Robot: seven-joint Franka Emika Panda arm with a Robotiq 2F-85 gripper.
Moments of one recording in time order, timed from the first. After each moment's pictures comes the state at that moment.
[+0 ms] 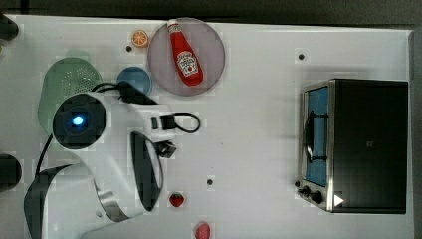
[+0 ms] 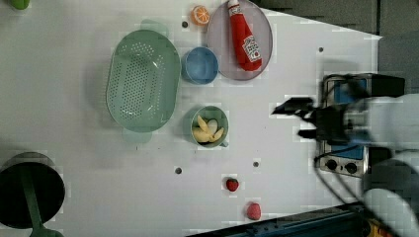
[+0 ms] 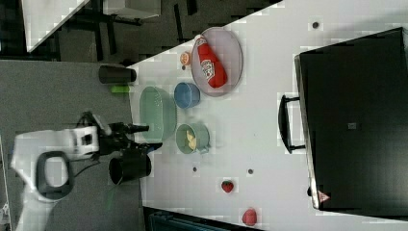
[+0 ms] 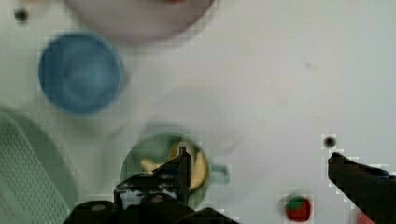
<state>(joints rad) -0.11 -0.09 0.37 -2.11 -0.04 0.42 0.17</state>
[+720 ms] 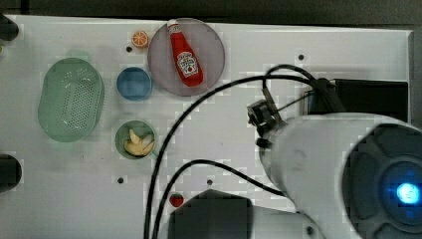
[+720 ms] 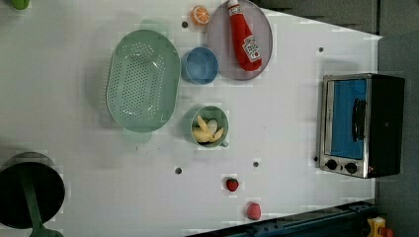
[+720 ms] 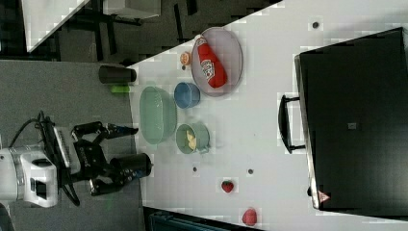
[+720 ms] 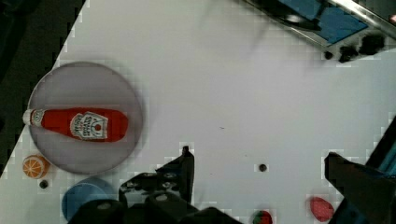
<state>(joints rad) -0.15 -0.26 -0.02 -1.88 -0.01 0.08 0.15</state>
